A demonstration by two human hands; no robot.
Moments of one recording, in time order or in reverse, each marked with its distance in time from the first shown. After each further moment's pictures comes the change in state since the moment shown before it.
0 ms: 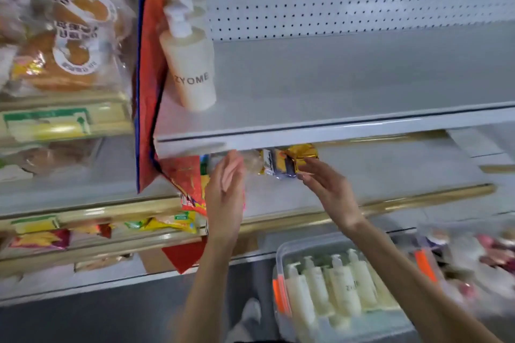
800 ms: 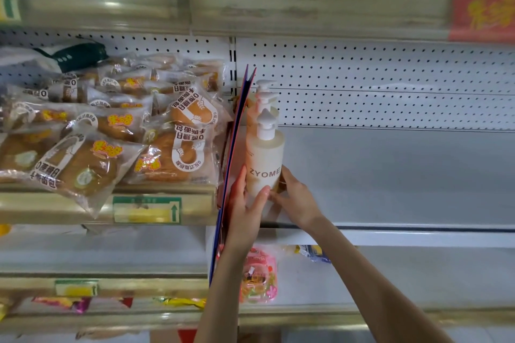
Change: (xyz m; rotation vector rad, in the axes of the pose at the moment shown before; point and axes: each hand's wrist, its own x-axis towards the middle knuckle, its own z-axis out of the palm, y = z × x) left_hand 0.126 0.055 -0.046 -0.002 -0.050 0.066; right_hand 0.136 -0.121 0.141 -0.419 -0.197 -0.350
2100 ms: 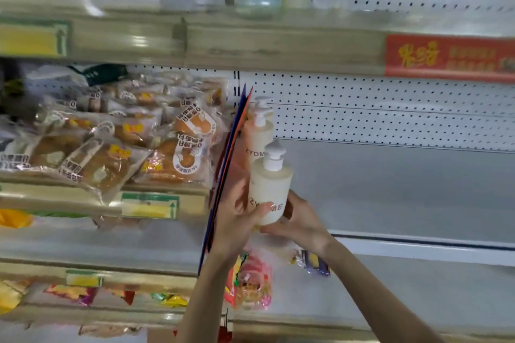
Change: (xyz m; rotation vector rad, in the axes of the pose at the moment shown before) left_hand -0.038 0.053 0.008 -0.038 -0.015 0.040; right_hand -0.051 -0.013 -0.037 0.221 -0.126 0.009
